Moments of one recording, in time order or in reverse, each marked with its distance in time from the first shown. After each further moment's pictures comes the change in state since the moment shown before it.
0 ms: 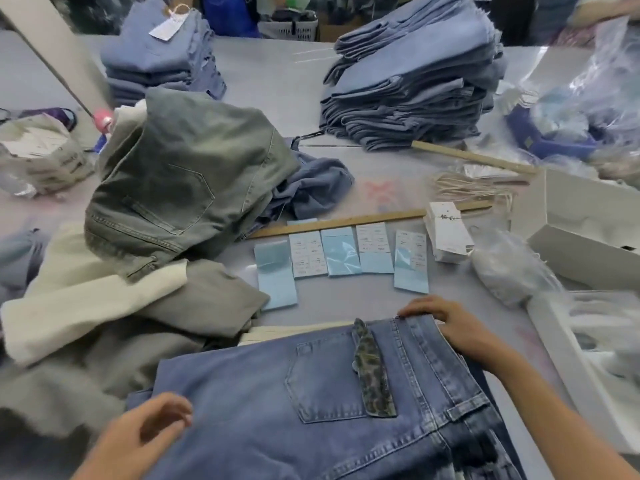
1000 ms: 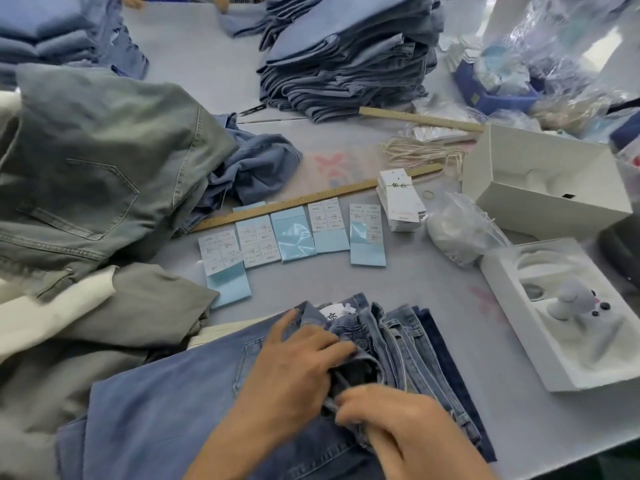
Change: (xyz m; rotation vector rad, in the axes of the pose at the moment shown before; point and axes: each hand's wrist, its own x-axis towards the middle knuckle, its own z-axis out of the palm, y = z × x) left_hand 0.046 0.171 0.165 0.674 -0.121 0.942; right_hand -0.150 -0.100 0.056 -0.289 0.136 -0.204
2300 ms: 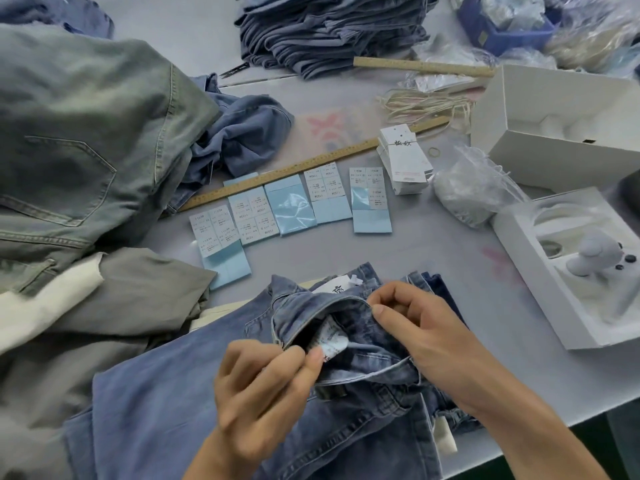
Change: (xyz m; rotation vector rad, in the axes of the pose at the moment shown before) left_hand -0.041 -0.017 0.023 0.028 0.826 0.244; right_hand 0.046 0.041 0.003 0.748 0.023 0.380
